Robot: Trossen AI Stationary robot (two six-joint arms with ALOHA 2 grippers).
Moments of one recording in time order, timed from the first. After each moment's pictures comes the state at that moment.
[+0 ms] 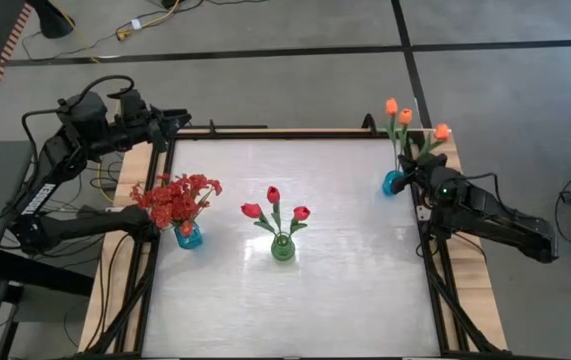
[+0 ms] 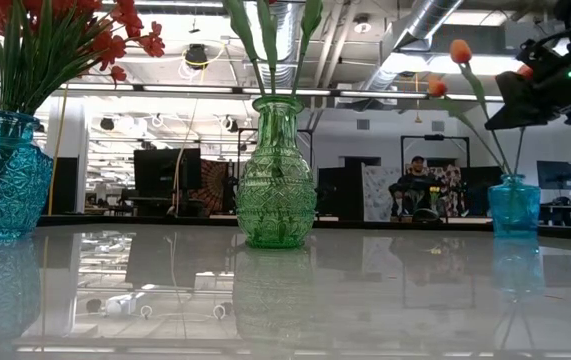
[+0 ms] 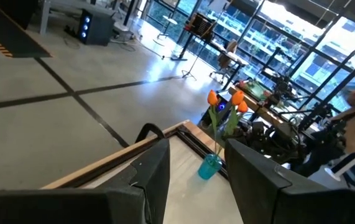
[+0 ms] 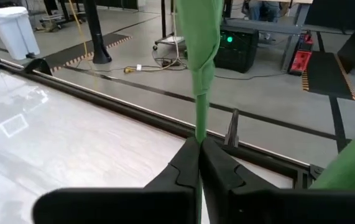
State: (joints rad) left arm 0.66 0.81 1.34 -0.64 0.13 -0.47; right arm -0.39 0.17 0.32 -0.46 0.68 0.21
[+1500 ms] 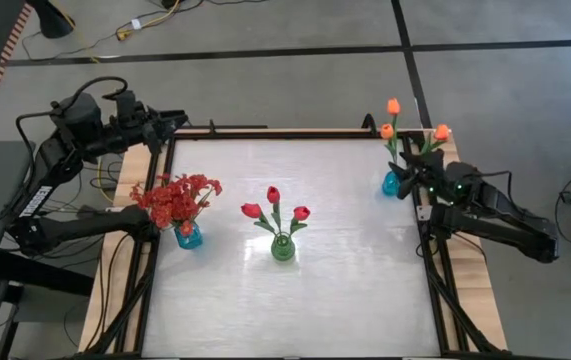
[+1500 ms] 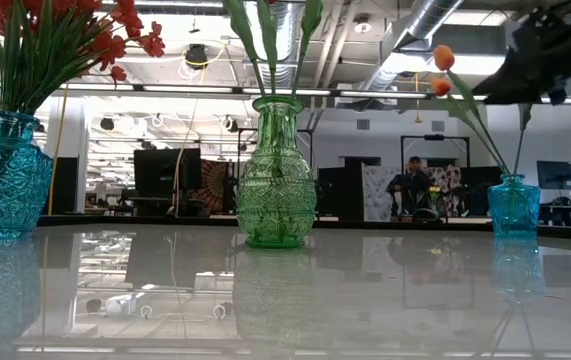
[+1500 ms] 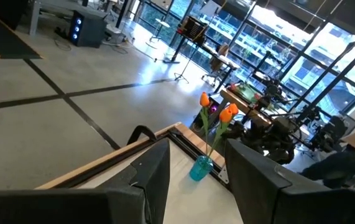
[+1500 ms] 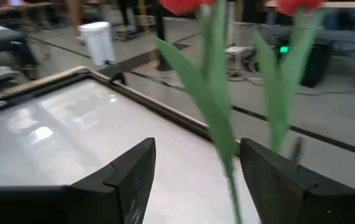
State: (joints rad) left arm 0.66 0.79 1.34 -0.64 0.15 -0.48; right arm -0.39 0.18 0.44 -0.49 0.43 0.17
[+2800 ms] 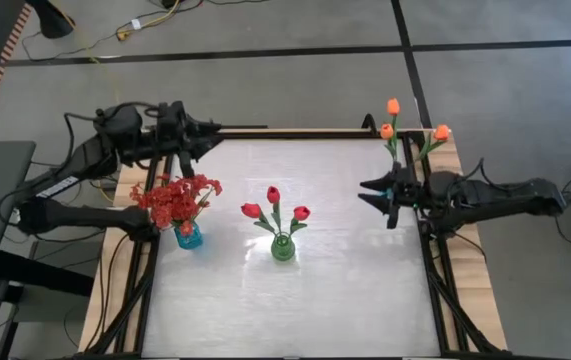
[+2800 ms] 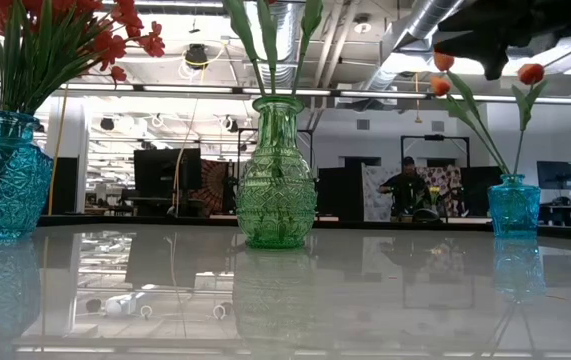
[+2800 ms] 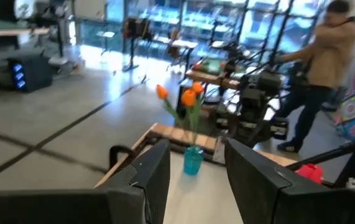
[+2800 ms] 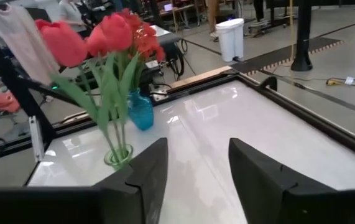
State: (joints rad) left arm 0.39 0.91 1.24 -0.38 0.09 -0.14; right arm 0.05 0.51 0.50 -0.12 0.27 0.28
